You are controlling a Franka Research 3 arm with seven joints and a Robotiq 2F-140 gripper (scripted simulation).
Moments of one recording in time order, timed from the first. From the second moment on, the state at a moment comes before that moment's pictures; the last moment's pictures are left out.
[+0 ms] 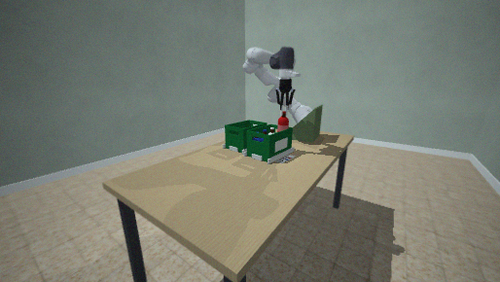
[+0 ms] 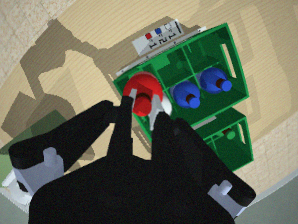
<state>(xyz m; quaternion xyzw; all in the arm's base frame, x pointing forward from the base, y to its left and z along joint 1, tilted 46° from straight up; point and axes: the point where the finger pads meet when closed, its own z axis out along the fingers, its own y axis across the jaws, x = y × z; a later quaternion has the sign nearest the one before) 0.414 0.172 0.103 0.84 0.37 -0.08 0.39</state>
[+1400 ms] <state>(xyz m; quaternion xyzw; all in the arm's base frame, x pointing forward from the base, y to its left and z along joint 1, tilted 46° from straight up) 0.420 0.146 0.077 0.84 0.37 -0.08 0.39</state>
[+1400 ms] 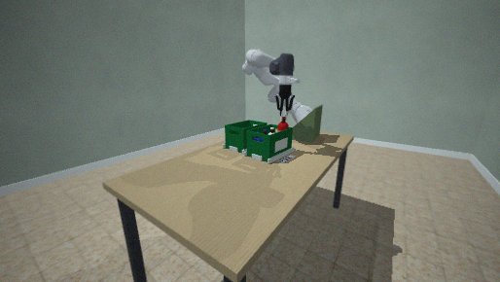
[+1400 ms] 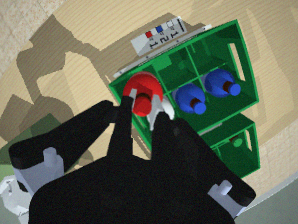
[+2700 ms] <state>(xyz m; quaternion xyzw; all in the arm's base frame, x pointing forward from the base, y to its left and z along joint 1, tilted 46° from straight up) 0.426 0.122 0.053 0.84 0.37 -0.08 0.39</state>
